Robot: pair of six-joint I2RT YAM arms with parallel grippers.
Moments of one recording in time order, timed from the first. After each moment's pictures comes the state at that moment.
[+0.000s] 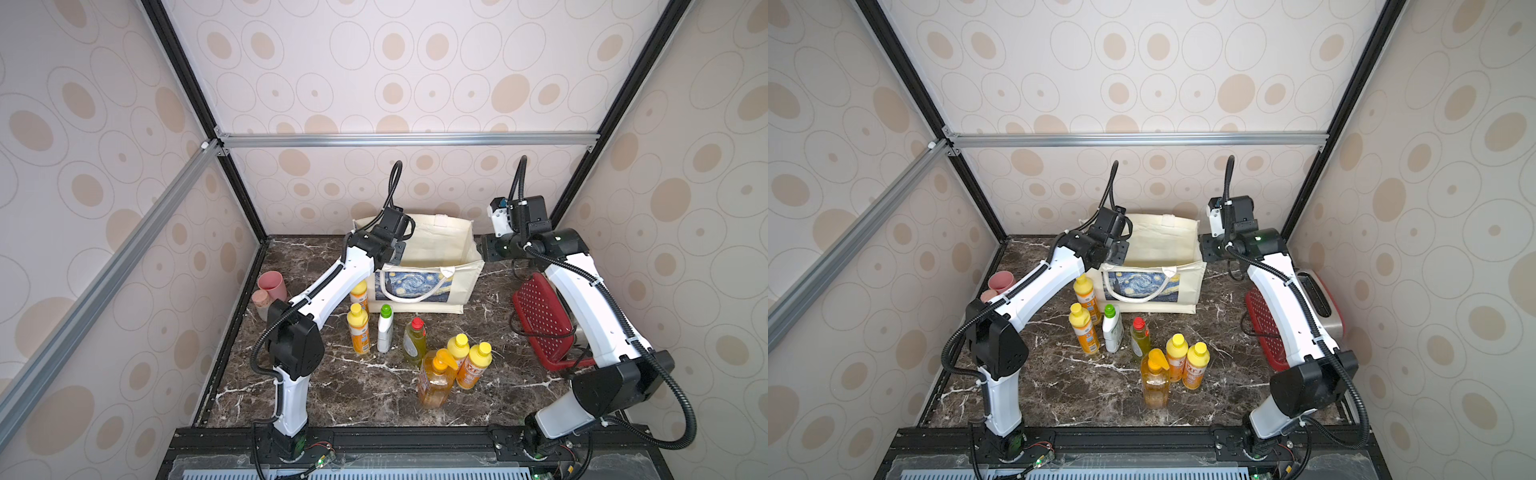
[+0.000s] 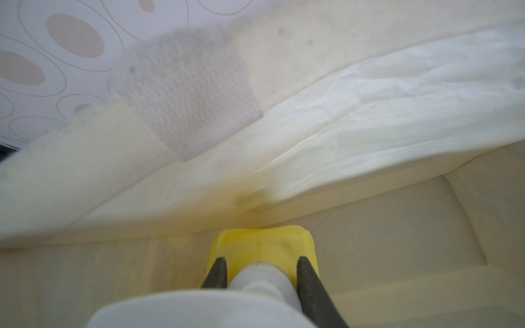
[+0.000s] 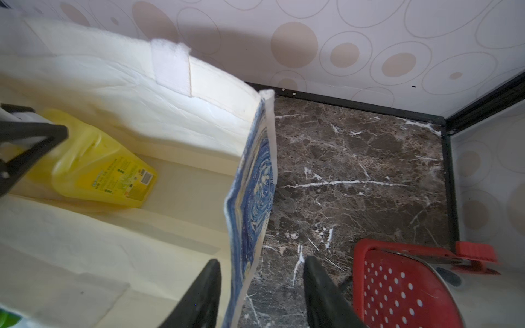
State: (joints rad) left arm -0.57 1.95 1.95 -0.78 -0.40 -0.10; right arm 0.25 1.56 1.79 -0.96 -0.05 0.04
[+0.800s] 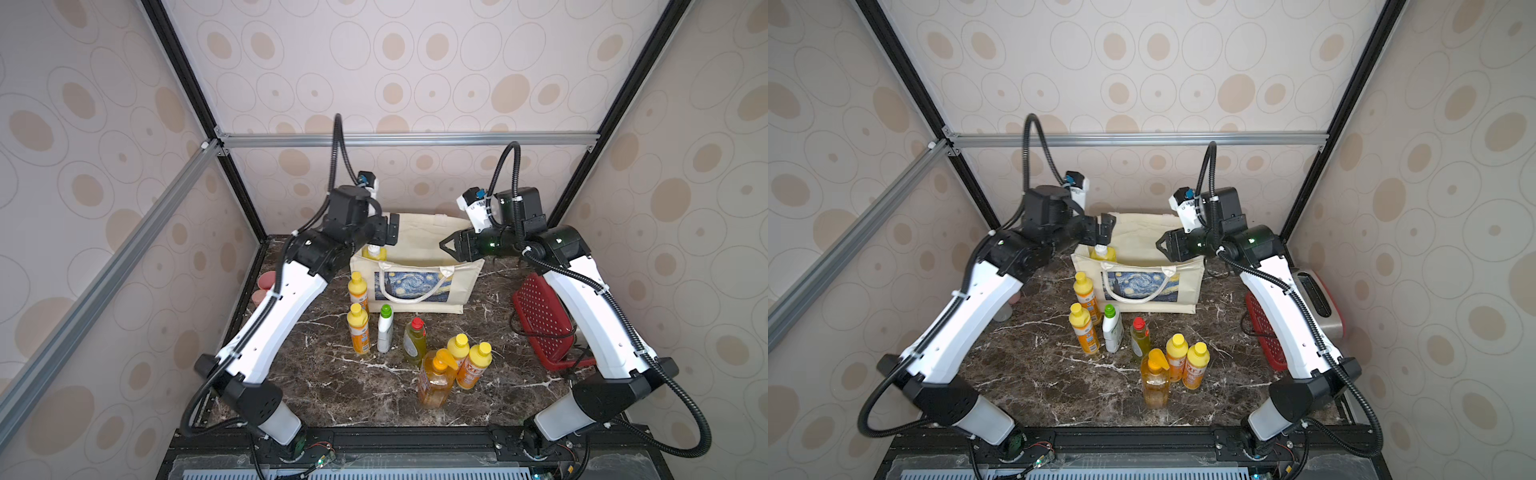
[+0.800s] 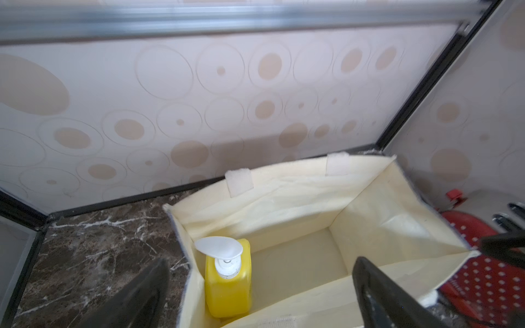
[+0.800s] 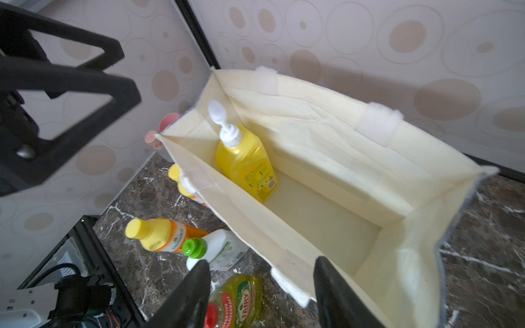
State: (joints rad) left arm -0.50 1.47 1.83 -0.70 -0.19 -0.20; right arm 0.46 1.59 1.98 -0.98 -0.33 0.08
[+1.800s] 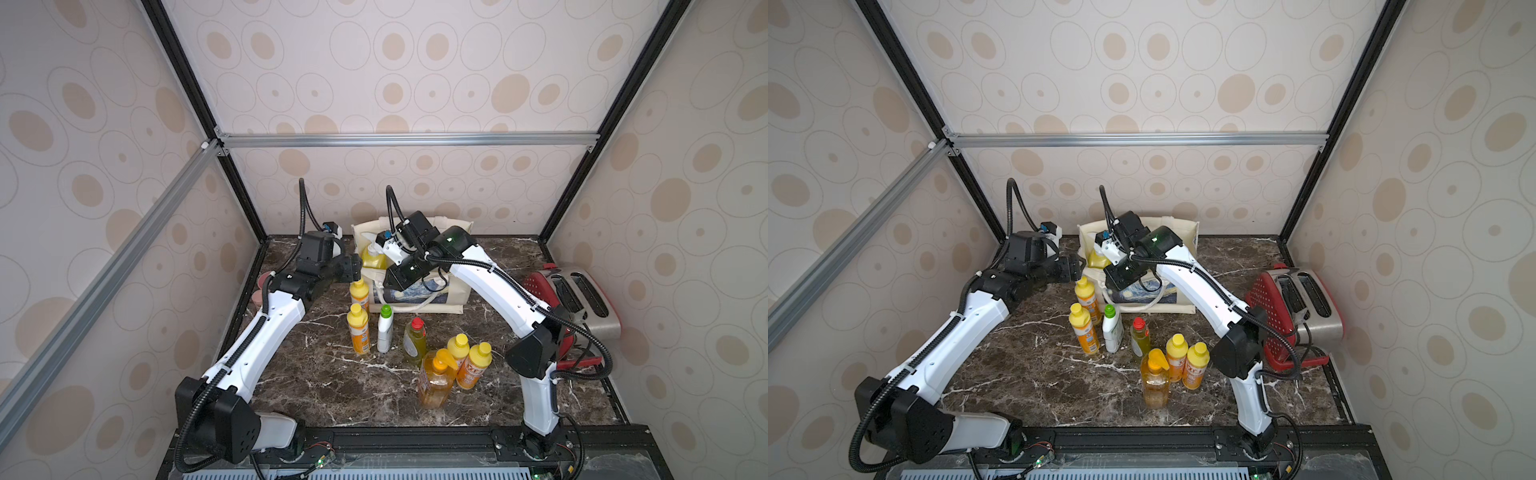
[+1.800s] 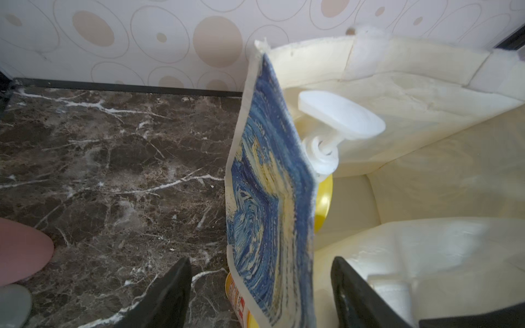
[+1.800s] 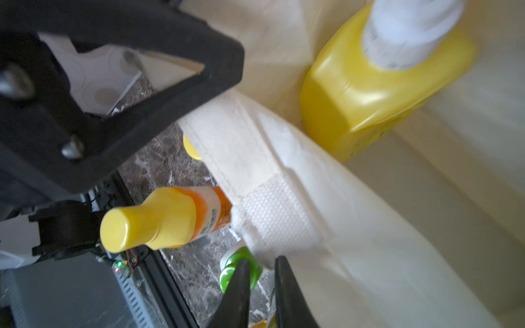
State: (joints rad) left arm -0.31 1.33 1.24 -0.52 0.02 -0.28; right arm 0.74 2.01 2.16 -1.18 -0.35 0.05
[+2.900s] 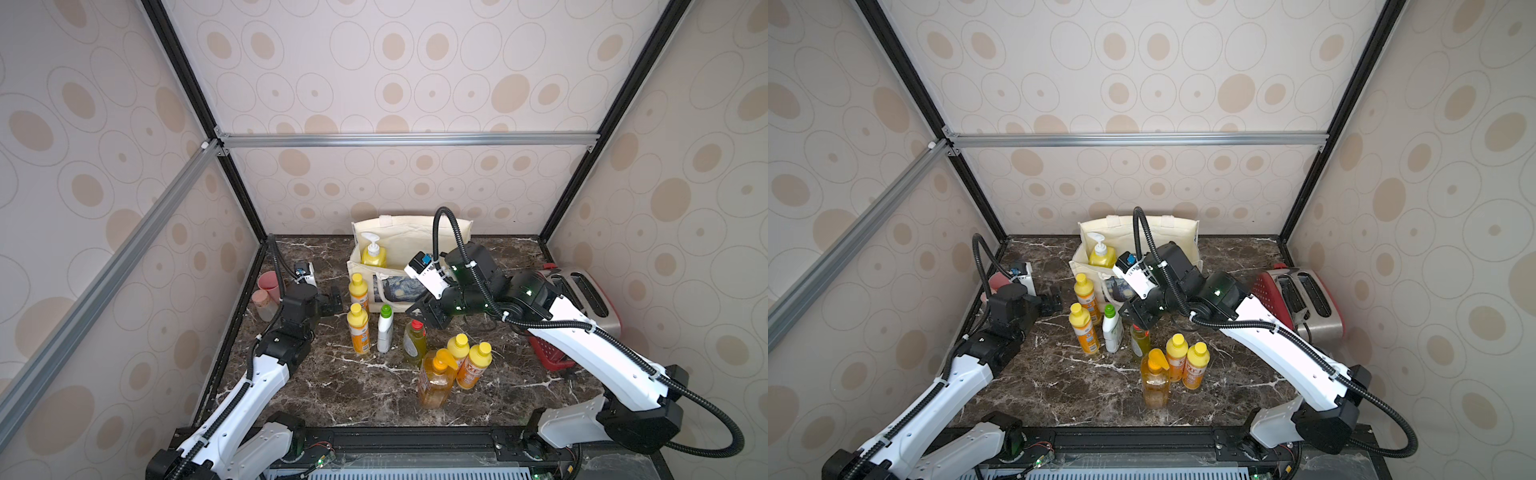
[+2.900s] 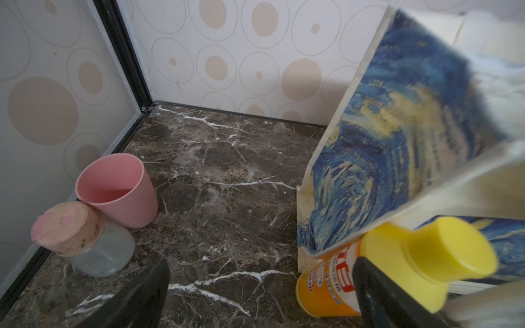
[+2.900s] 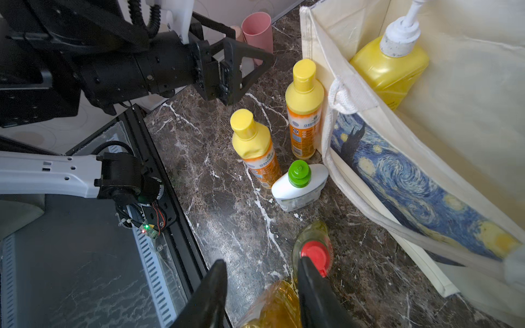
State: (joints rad) left arm -0.31 0.95 0.67 -0.16 -0.35 -0.26; right arm 0.89 1.38 1.62 -0.97 -0.19 0.07
